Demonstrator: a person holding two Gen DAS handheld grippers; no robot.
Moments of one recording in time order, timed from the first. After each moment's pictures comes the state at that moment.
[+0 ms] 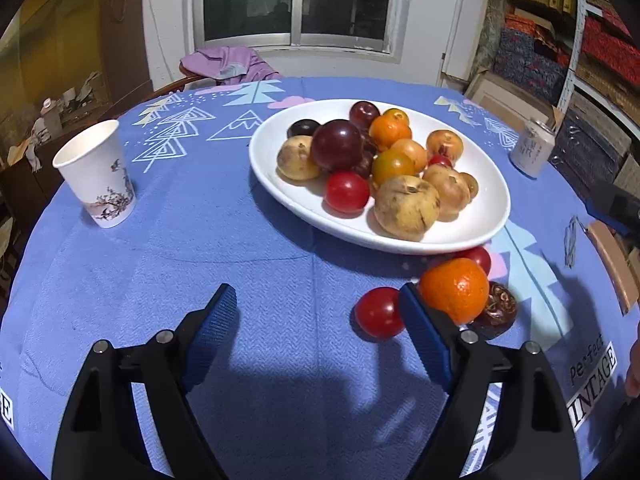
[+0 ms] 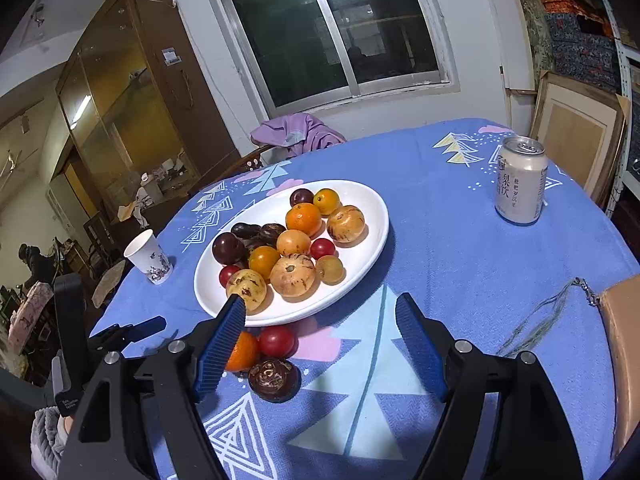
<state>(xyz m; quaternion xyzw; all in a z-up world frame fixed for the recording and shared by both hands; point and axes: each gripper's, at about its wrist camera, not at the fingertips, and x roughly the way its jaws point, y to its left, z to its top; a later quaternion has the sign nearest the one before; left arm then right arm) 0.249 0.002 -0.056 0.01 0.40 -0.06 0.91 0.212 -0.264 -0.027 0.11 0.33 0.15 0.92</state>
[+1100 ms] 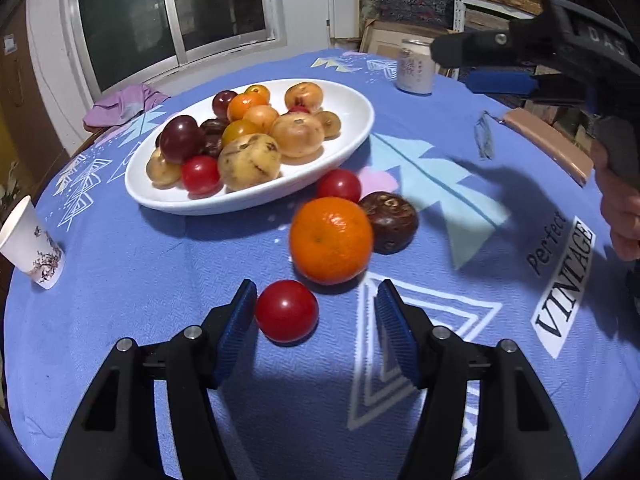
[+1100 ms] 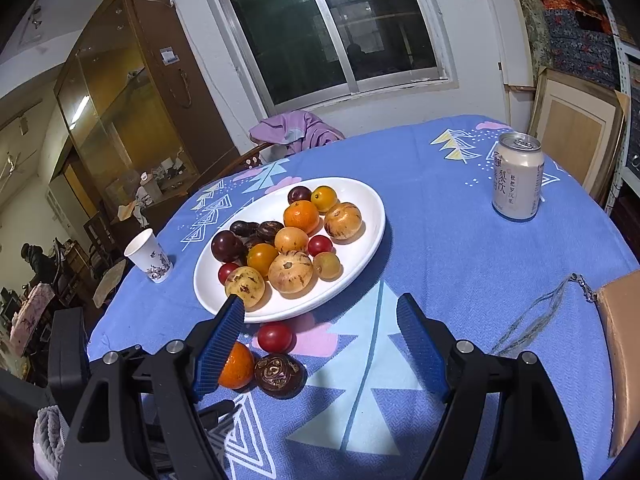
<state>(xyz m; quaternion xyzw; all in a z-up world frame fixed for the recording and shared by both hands) 0.204 -0.057 -0.070 0.14 0.39 -0.22 0.88 0.210 -0.268 -0.026 0.11 0.34 0.15 0.92</state>
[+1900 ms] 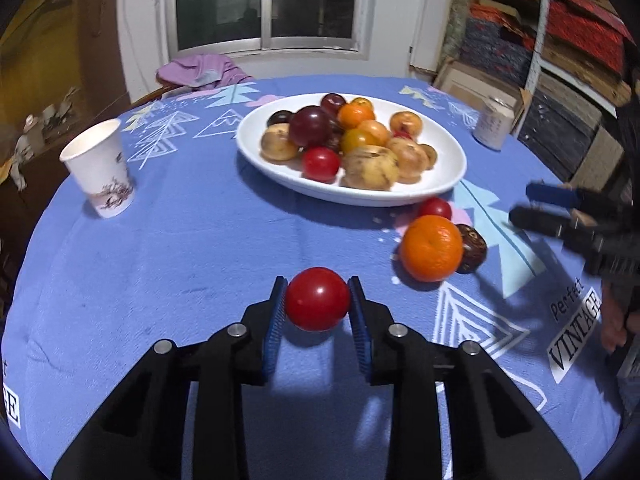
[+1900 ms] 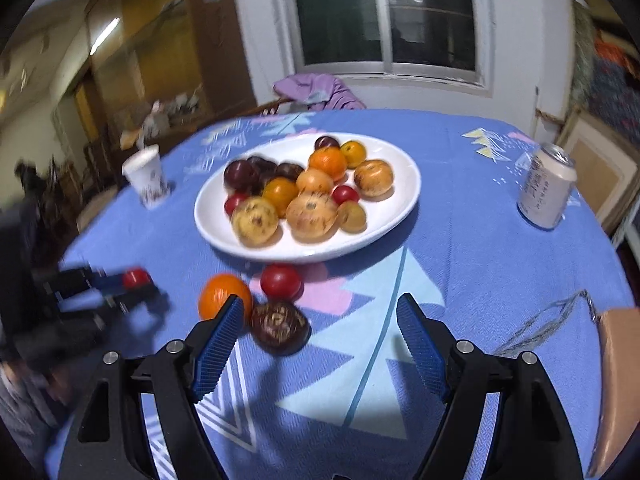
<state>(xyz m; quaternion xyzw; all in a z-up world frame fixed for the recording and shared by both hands) 0.203 0.016 -0.053 0.02 0.40 -0.11 0.91 0.196 -0.212 -0.058 -0.06 0.37 0.18 0.91</state>
